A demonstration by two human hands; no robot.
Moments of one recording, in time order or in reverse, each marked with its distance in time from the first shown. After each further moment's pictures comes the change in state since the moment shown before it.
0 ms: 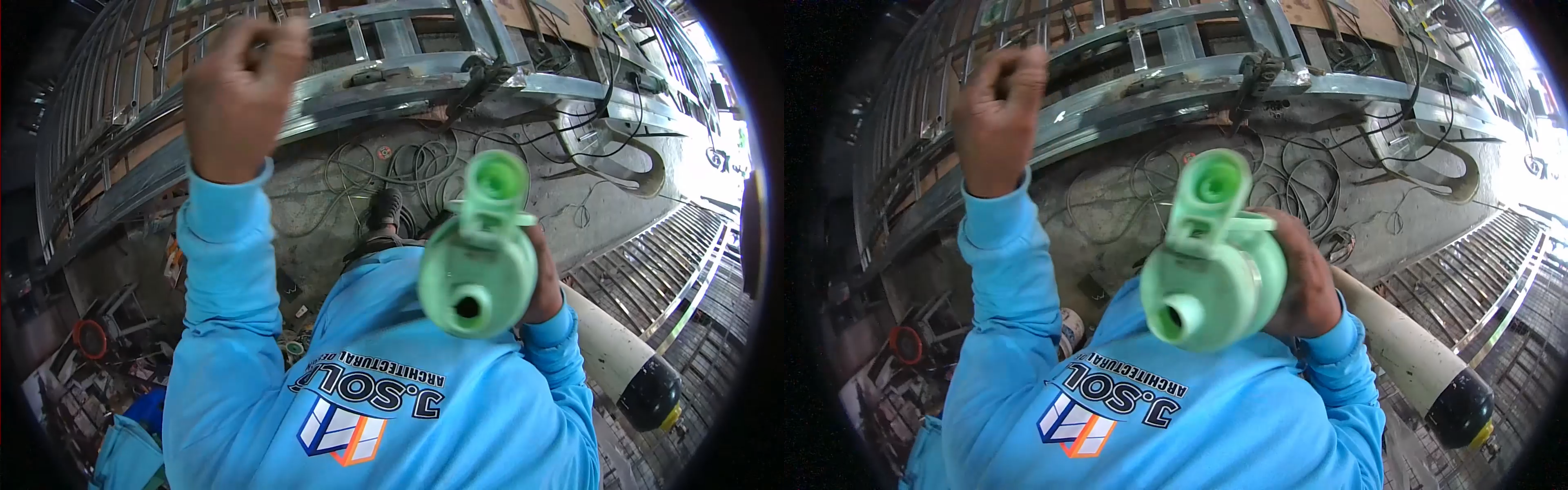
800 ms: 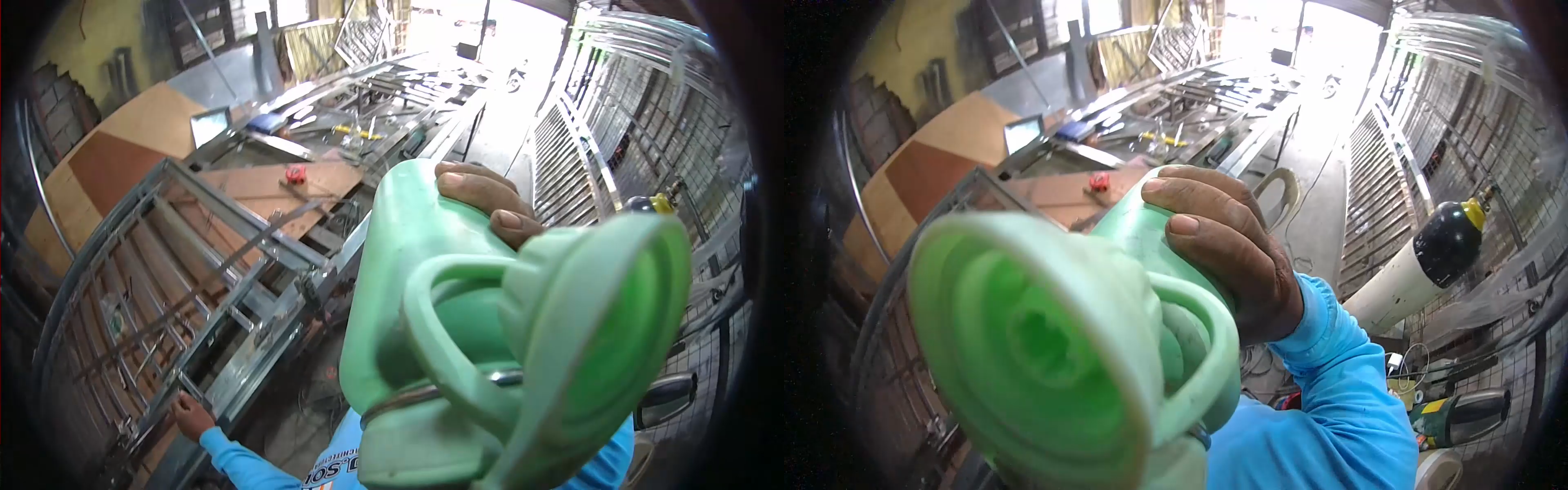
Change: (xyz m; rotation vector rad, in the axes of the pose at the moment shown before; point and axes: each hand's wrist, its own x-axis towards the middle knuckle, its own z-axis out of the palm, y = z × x) left_hand -0.045 -0.214 0.006 0.309 0.078 -0.462; right_hand 0.021 -0.204 -0.077 -1.014 0.611 -1.391
